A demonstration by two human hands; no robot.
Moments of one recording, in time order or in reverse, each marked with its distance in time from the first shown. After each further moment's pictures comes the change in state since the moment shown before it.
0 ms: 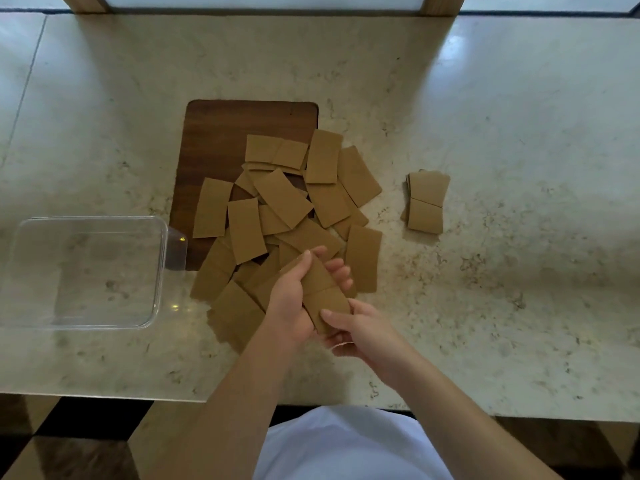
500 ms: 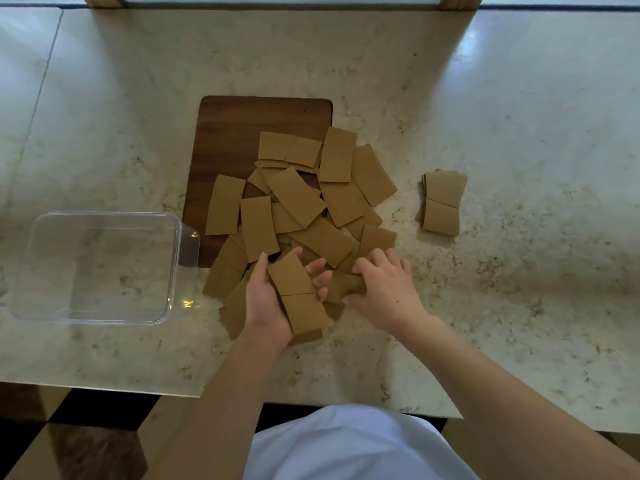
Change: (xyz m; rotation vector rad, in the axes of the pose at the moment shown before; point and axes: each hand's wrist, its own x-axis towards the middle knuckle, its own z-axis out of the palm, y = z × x) left_hand 0.004 0.025 -0.047 -0.064 -0.108 0.016; right_hand 0.065 -0.015 -0.036 -1.425 0.467 -0.561
